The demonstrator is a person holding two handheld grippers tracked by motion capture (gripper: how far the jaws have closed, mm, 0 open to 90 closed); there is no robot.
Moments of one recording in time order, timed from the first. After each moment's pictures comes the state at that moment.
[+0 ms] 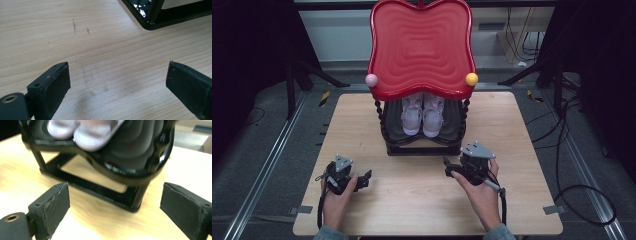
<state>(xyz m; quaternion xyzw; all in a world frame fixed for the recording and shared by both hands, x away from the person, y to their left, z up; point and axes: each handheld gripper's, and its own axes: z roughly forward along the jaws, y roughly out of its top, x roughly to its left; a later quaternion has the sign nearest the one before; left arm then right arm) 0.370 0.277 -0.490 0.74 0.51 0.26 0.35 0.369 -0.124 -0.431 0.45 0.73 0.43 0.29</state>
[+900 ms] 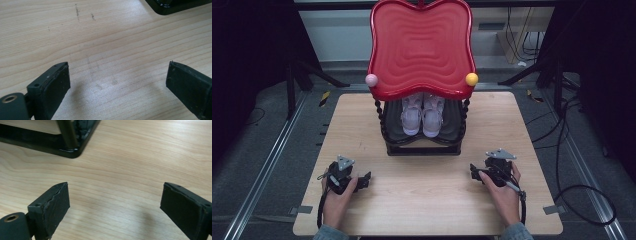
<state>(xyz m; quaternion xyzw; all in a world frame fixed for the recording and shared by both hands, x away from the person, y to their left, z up) 0.378 0.279 -0.503 0.75 0.52 0.25 0.32 0.394 -0.204 -0.500 0.55 0.72 0.34 0.25</state>
